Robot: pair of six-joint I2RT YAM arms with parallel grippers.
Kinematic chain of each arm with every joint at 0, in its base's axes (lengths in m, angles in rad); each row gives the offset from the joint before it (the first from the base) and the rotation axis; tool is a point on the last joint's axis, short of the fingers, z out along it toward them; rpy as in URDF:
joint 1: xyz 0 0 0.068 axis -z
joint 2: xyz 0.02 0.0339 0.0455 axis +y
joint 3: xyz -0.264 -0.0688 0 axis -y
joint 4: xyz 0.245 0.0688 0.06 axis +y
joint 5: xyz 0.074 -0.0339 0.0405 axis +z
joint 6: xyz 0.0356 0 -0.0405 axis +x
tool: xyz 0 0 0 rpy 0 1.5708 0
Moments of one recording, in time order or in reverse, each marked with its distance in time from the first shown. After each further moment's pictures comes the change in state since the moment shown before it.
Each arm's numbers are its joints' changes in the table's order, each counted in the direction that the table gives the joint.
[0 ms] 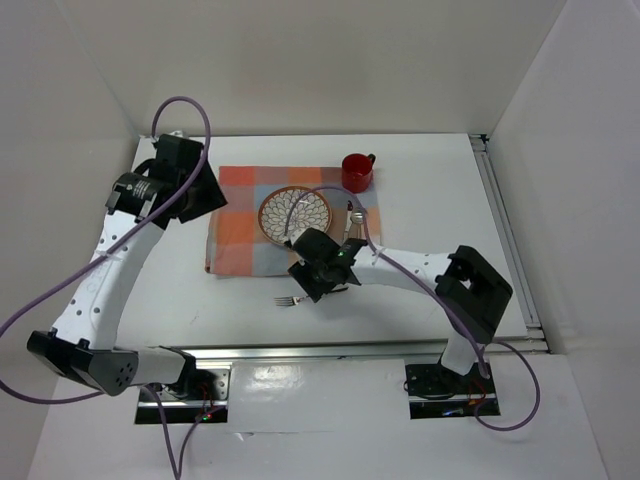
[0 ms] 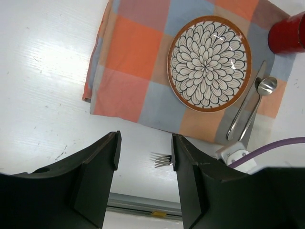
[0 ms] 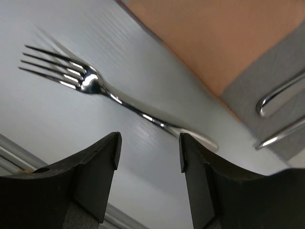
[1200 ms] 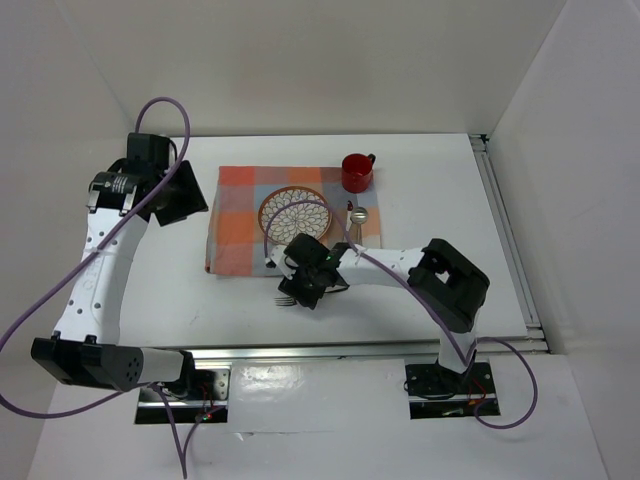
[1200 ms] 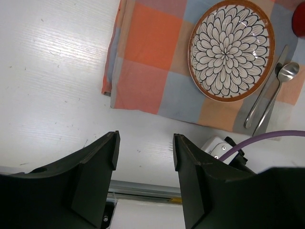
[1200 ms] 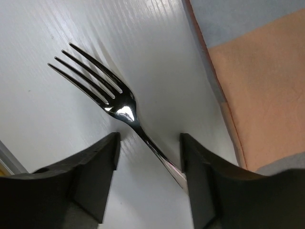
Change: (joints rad) left arm -0.230 0.003 -0.019 0.041 -0.197 0.182; right arm -0.012 0.145 0.024 -0.132 0.189 -0.350
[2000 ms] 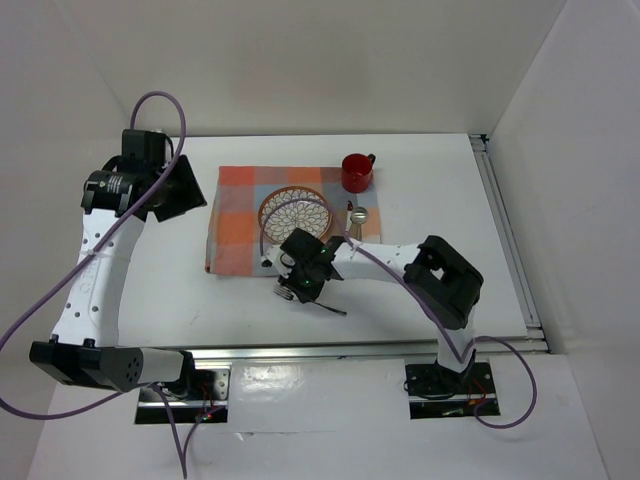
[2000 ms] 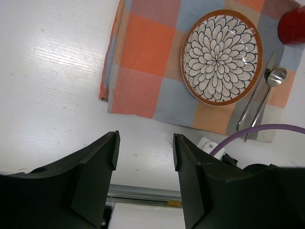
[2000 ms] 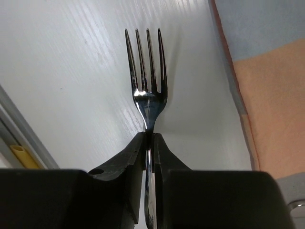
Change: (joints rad) left arm 0.000 -0.003 0.043 0.003 -0.002 -0.001; right arm 0.010 0.034 0.070 0.080 0.106 0.001
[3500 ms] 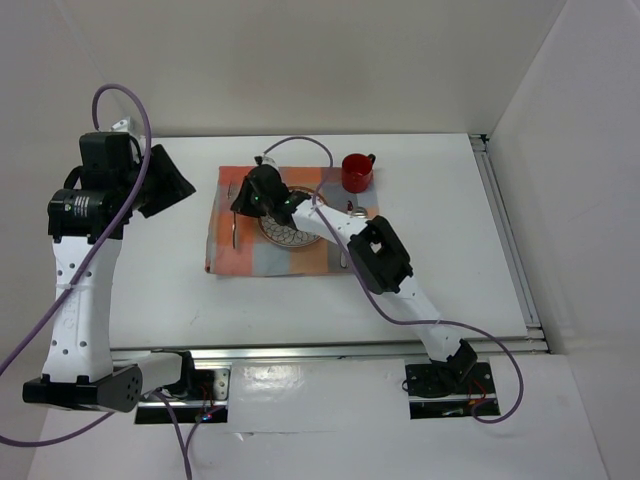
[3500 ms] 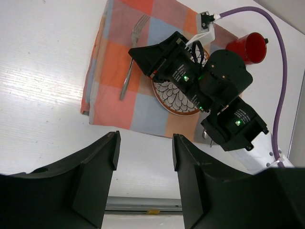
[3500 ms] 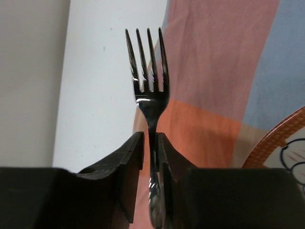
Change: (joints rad) left arm -0.079 -0.110 0.057 -0.031 -0.116 -0.024; right arm 0.140 0.649 0.949 -0.339 -0.159 1.003
